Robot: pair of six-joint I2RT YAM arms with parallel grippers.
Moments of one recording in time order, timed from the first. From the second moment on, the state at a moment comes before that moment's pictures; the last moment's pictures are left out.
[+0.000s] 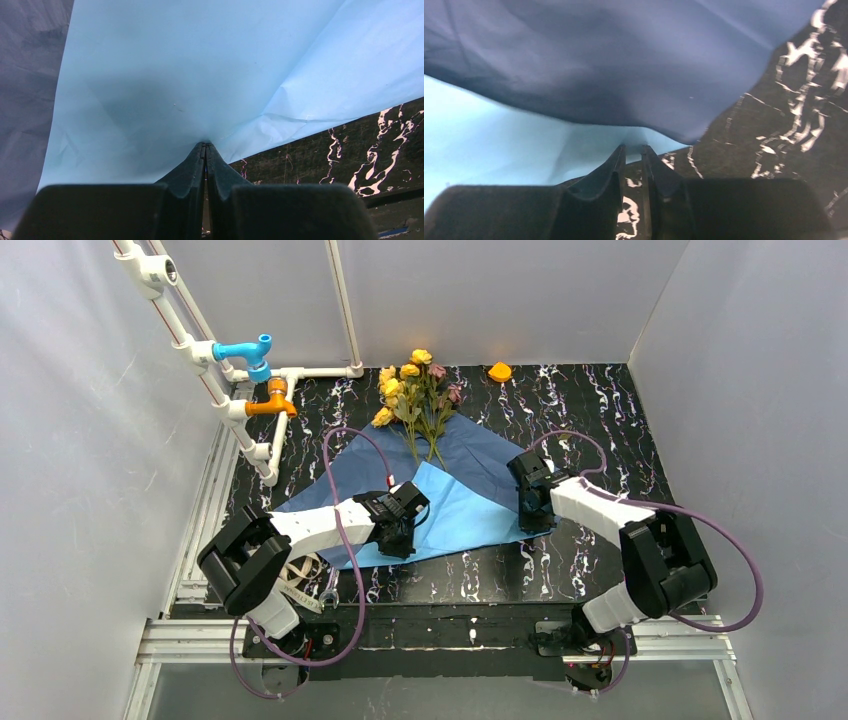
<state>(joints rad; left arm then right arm) -0.88 1.58 0.88 -0.54 -0.12 -0.72 0.48 1.48 0.82 -0.62 0.23 0.48</state>
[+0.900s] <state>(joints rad) -0.87 1.59 1.00 -0.62 0.01 -0.71 0.17 0.85 0.41 -0.38 -0.18 0.76</state>
